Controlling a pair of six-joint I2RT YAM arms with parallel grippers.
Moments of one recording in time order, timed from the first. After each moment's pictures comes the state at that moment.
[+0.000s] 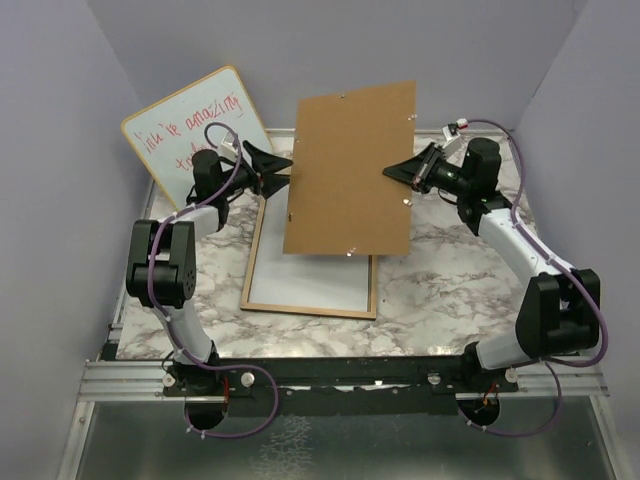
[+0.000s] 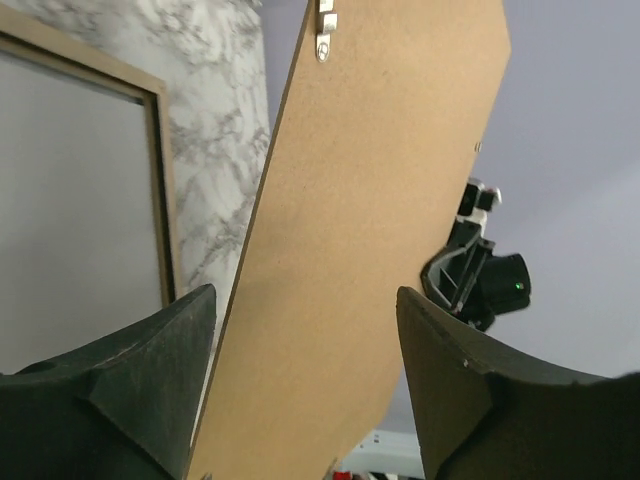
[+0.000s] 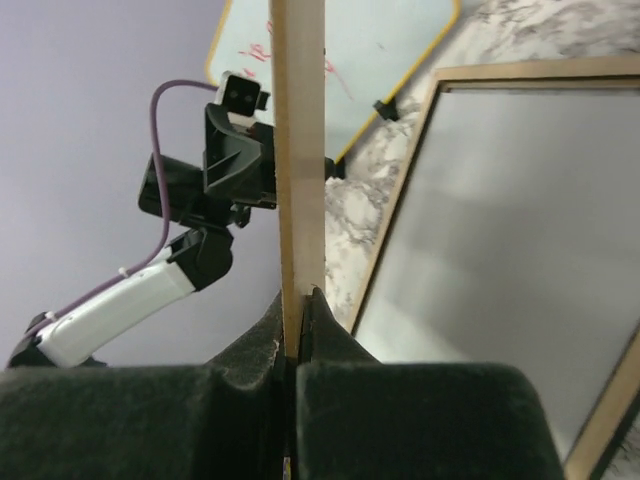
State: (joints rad) left arm -0.06 1.83 1.08 0.71 0.90 -1.38; right arm 0.14 1.48 1.05 0.29 -0.76 0.98
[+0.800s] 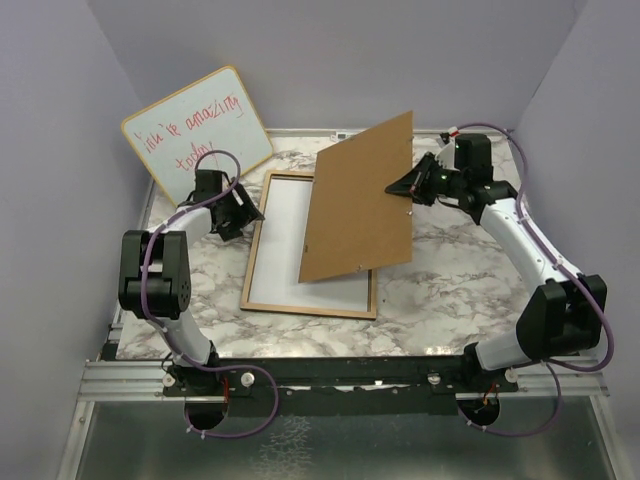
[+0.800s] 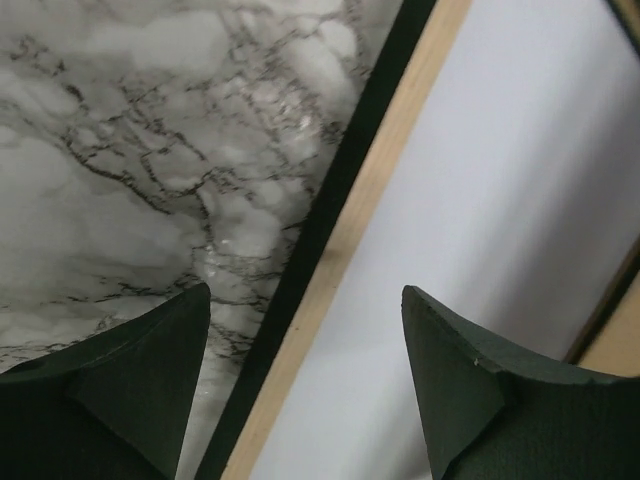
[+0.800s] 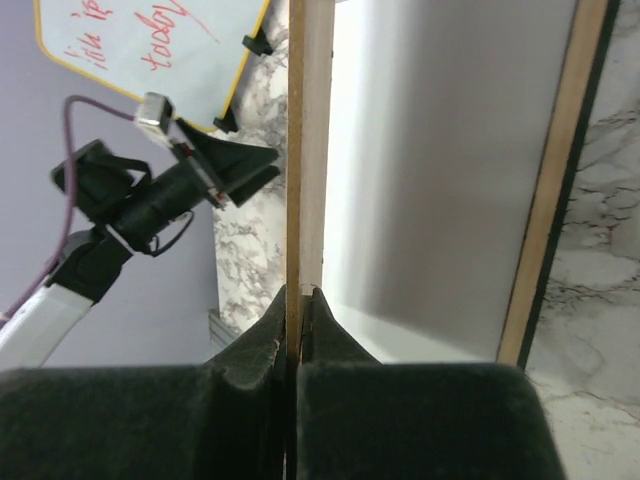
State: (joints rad) left arm -0.02 1.72 1.04 -0.20 0.28 -0.61; right arm 0.18 1.46 1.23 -0.37 -0.56 0.76
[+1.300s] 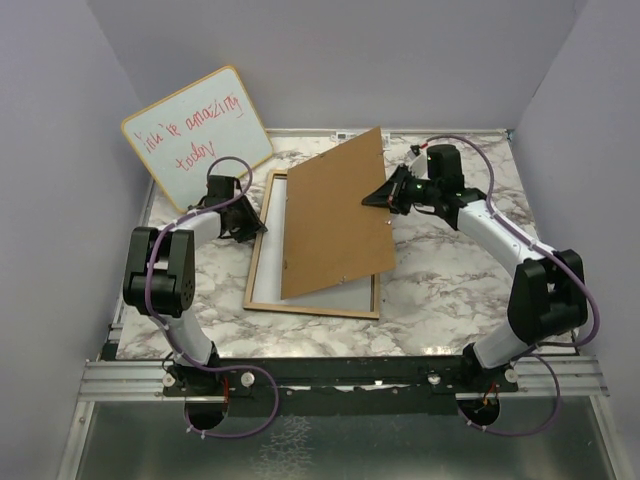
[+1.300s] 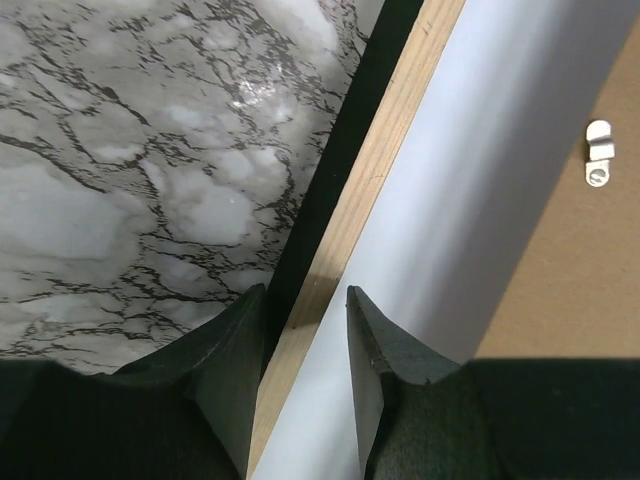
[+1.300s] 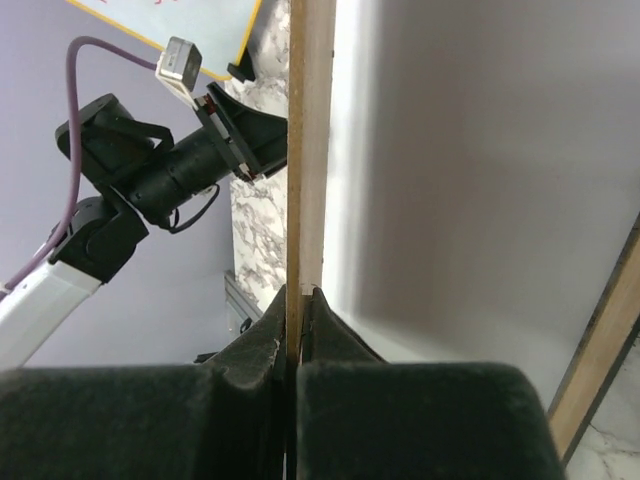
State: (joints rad) left arm -0.08 1.76 1.00 -0.19 0.24 -0.61; right arm 0.28 1.56 1.16 -0.16 -0.63 0.84
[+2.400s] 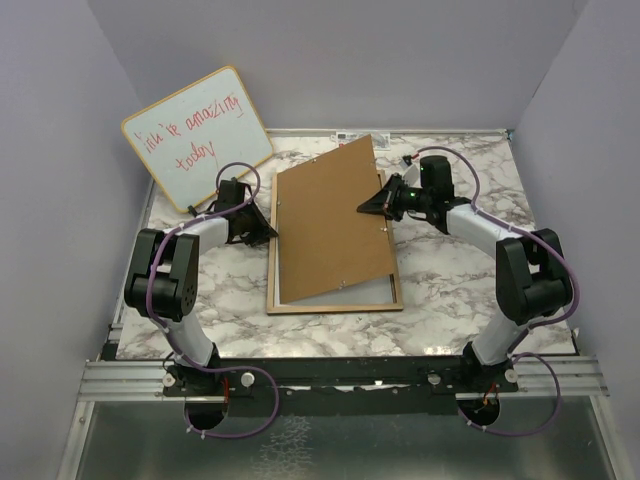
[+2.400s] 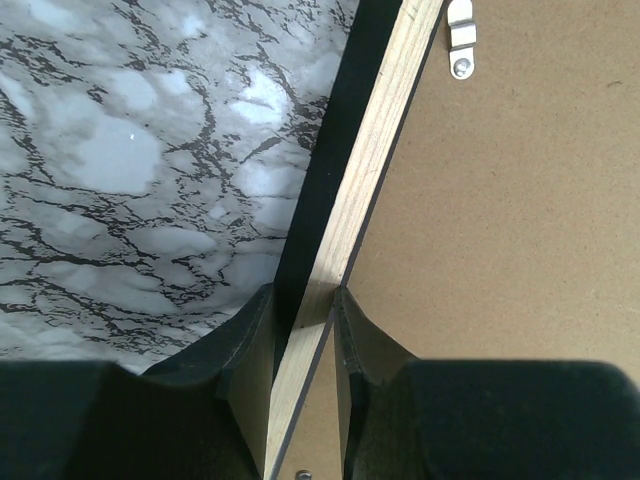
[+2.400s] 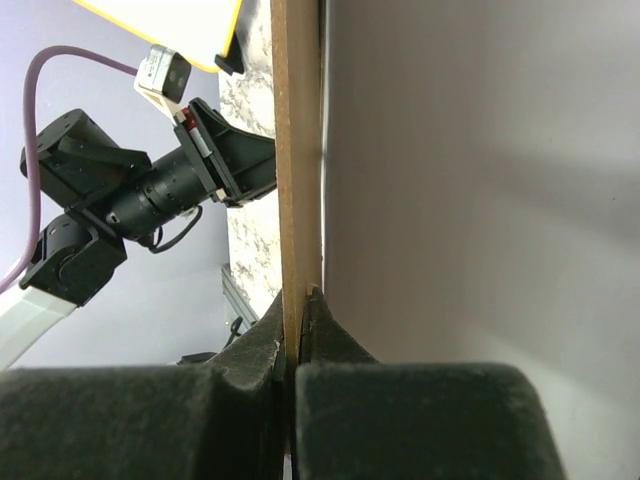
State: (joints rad) left arm -0.16 1.74 0.94 -0.12 0.27 -0.74; right arm 0.28 1.71 1.06 0.08 -0.72 0.86
